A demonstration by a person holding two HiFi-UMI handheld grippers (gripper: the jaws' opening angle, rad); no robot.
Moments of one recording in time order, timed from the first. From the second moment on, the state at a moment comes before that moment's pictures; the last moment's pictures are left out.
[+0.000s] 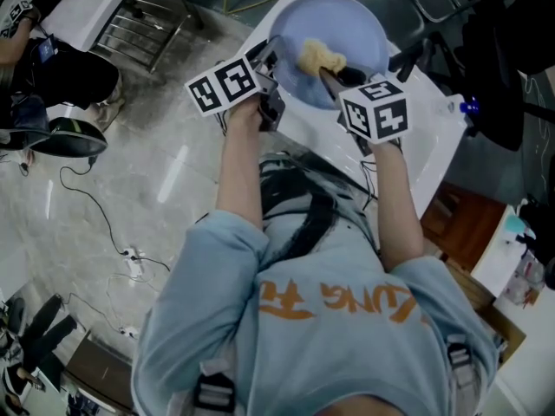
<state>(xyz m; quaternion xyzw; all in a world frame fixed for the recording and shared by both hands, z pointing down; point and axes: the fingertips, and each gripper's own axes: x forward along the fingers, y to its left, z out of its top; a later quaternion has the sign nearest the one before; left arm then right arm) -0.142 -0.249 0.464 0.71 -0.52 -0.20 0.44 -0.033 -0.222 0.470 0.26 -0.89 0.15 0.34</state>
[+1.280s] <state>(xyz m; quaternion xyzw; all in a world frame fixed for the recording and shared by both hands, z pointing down) -0.202 -0.237 0.474 0.65 -0.58 -0.23 0.43 -0.097 -0.190 0.453 0.15 -0.94 0.14 0.29</state>
